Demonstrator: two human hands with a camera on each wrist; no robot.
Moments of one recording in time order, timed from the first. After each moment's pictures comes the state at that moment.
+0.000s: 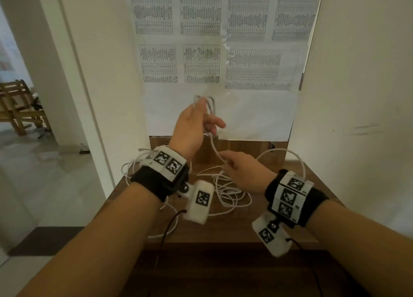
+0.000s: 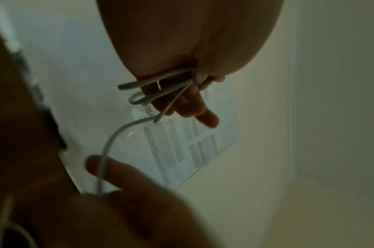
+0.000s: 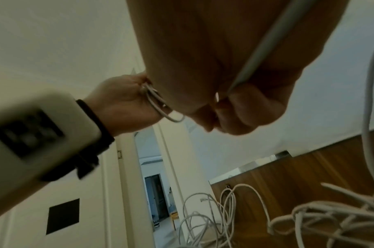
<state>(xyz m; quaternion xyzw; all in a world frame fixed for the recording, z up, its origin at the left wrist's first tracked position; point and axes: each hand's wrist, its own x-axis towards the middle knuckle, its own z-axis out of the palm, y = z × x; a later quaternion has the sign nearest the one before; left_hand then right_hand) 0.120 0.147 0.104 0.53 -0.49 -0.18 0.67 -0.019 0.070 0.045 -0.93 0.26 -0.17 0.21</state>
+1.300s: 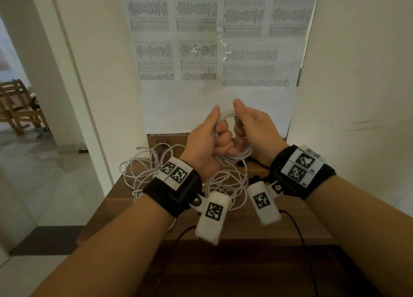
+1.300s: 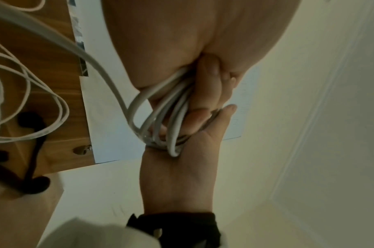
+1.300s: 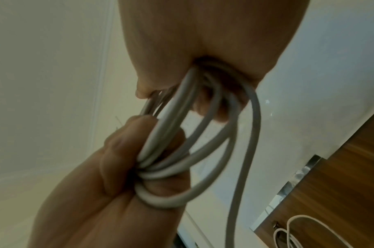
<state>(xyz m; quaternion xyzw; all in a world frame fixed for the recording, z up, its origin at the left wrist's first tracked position) 0.074 0.153 0.091 0.30 -0.34 -0.55 0.70 -0.023 0.062 0.096 -0.69 0.21 -0.44 0.52</state>
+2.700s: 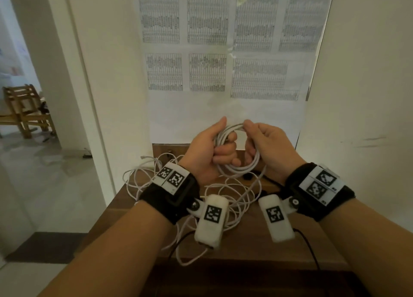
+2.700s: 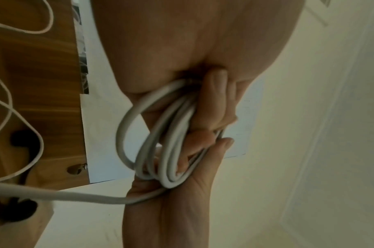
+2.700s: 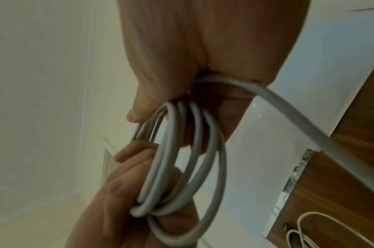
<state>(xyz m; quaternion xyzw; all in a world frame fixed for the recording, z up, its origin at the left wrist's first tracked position) 0.105 0.142 0.099 0.29 -0.40 -0.60 0.63 -0.024 0.046 0.090 -0.70 0.17 -0.44 0.54</state>
